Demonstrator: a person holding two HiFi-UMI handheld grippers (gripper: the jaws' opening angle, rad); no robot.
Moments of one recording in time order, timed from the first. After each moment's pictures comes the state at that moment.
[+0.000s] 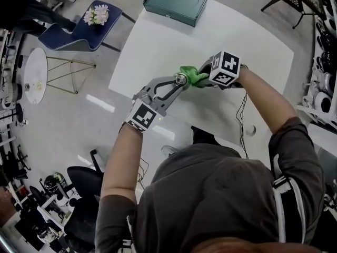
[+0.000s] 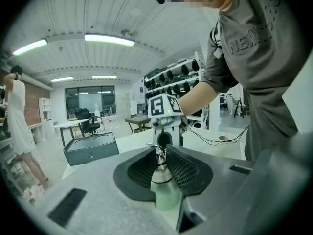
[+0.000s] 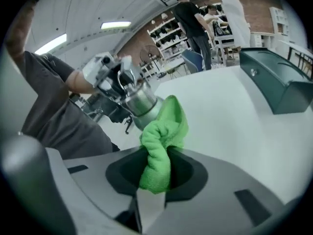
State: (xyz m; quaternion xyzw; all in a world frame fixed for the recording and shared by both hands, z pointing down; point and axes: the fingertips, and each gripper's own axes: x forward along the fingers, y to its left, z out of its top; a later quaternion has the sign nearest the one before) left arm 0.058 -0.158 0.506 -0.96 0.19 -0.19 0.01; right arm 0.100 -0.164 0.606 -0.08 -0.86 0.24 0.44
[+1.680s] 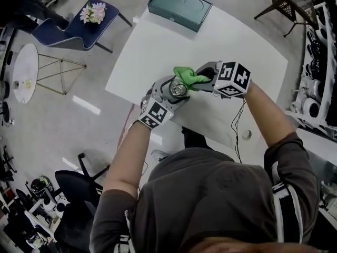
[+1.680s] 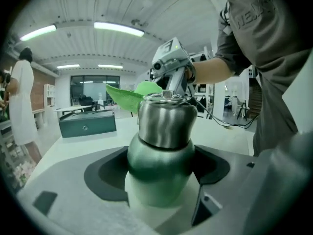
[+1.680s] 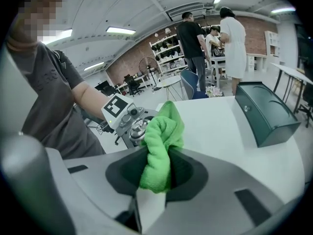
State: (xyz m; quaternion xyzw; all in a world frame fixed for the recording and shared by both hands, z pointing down) left arm 0.061 -0.160 0.595 -0.95 0.21 -0.21 -0.05; right arm 0.071 -0.178 0.545 -0.01 -0.90 0.19 0.39
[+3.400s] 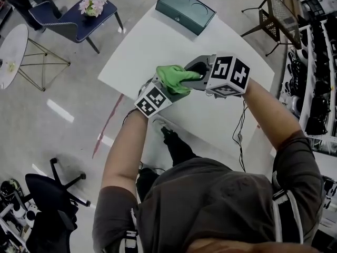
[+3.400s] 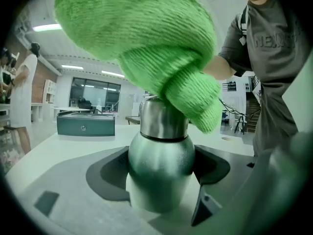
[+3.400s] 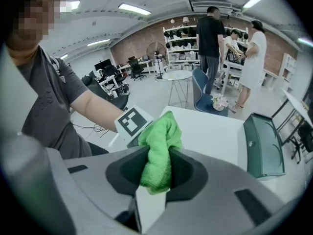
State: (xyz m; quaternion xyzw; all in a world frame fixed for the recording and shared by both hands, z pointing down) left arm 0.063 -0.164 0.588 -0.97 0.20 -0.12 -0.06; right arm 0.004 -0.152 0.502 -0.02 -0.88 0.08 0.47
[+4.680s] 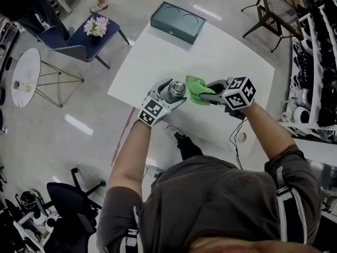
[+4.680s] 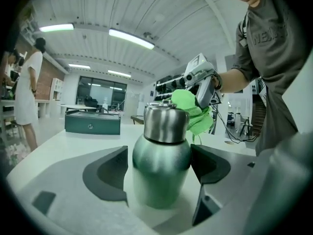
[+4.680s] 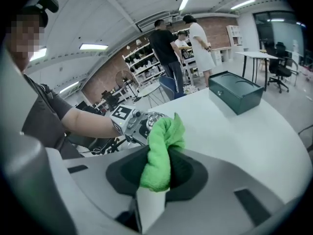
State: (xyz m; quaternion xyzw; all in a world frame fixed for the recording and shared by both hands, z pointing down) left arm 0.053 -0.165 0.584 -0.96 0.23 -0.13 -0.08; right arm 0.107 -0.140 0.524 0.13 -0.88 0.29 0.36
